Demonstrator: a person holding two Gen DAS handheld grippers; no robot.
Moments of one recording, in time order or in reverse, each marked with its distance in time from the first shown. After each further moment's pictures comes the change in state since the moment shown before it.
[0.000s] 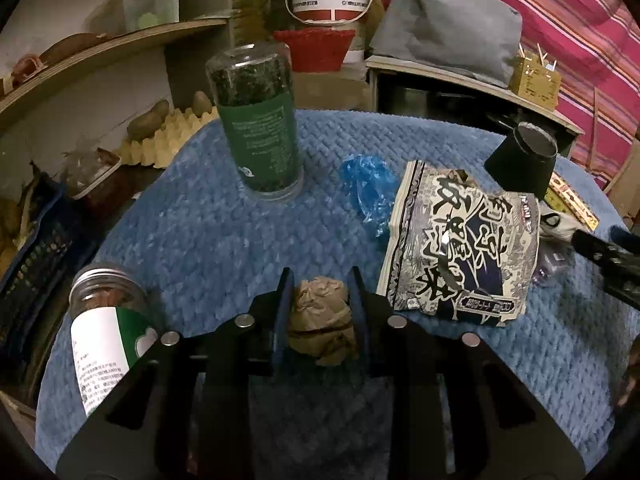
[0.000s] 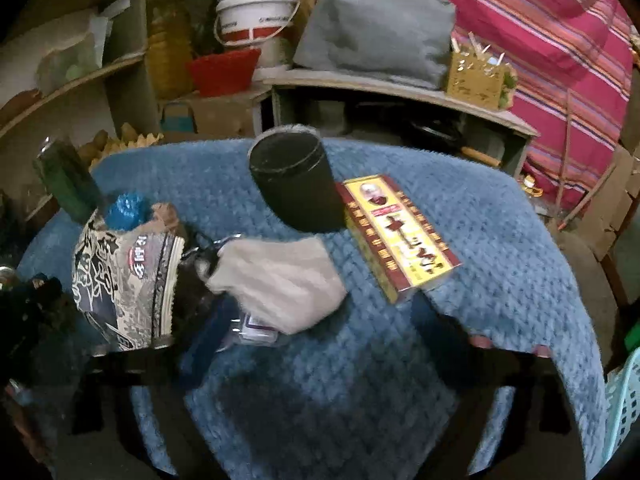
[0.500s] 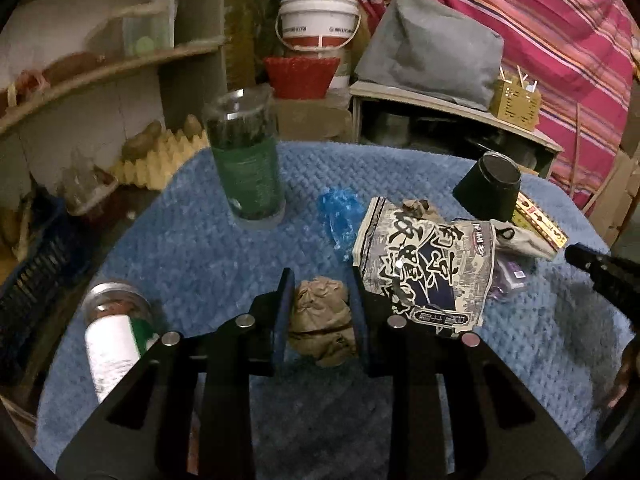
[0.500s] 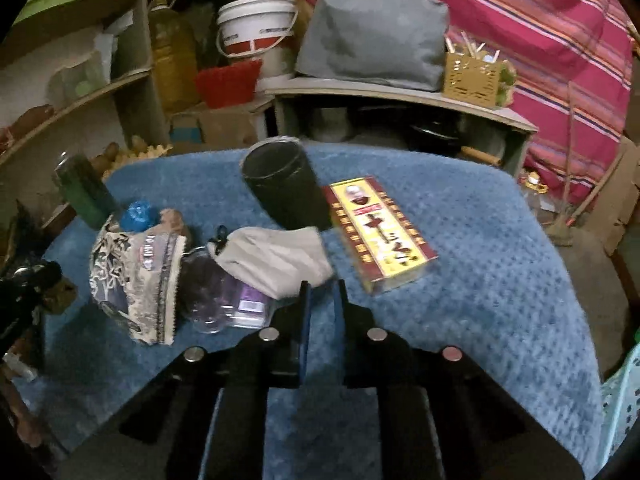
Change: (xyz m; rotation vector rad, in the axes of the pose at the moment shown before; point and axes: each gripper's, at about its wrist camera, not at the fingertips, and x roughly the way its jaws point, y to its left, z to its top) left arm -0.035 -0.011 0.004 0.016 -0.096 -0.030; right arm -0.024 -0.025 -0.007 0.032 -0.032 0.043
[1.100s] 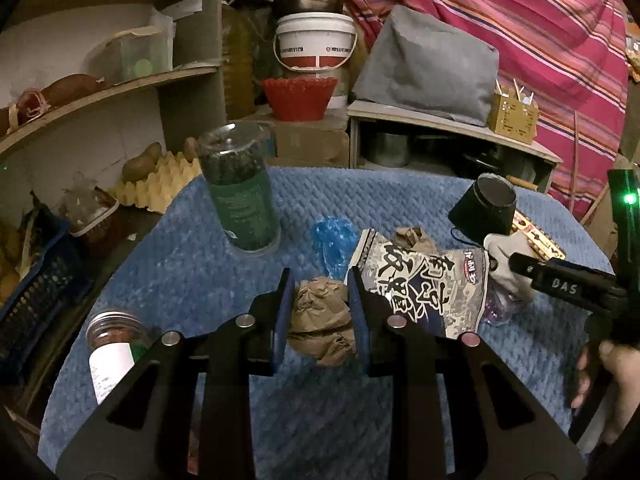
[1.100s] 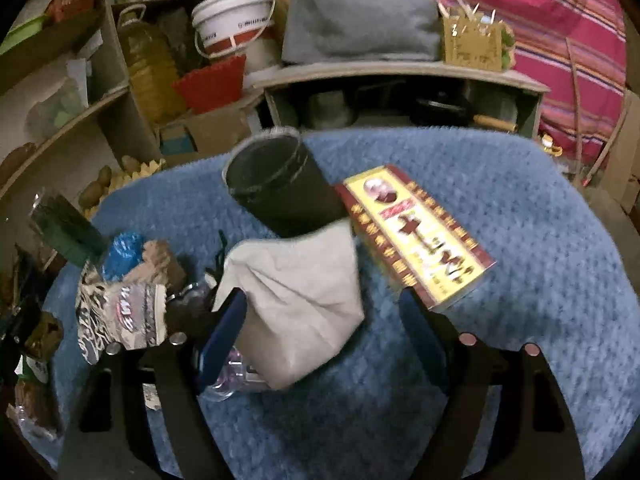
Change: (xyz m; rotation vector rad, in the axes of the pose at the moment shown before) left arm 0.002 -0.005 0.011 -0.004 -0.050 -0.008; right arm 0.058 0.005 0.016 0.129 0.053 0.061
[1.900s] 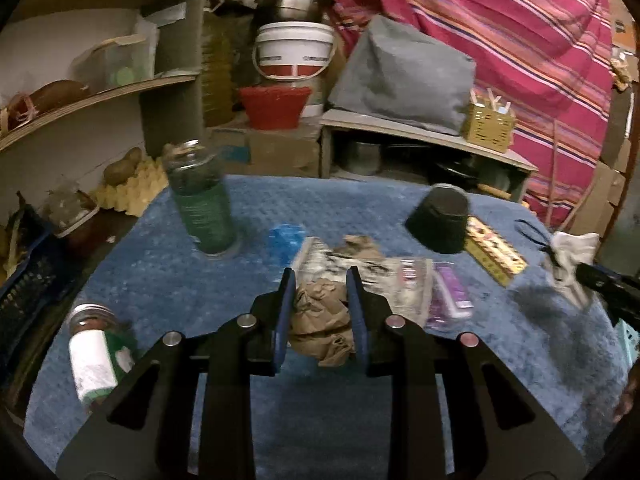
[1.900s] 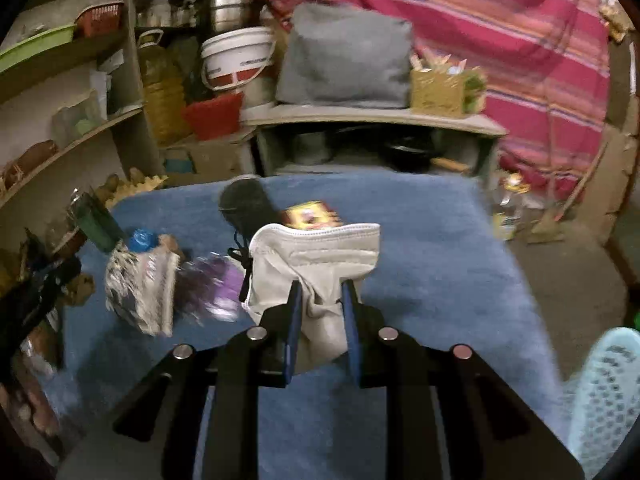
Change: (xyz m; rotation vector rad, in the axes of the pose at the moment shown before) left arm -0.025 -0.035 0.001 -0.005 -0.031 -0.086; right arm -0.128 -0.059 -0.023 -0.074 -0.133 -0.071
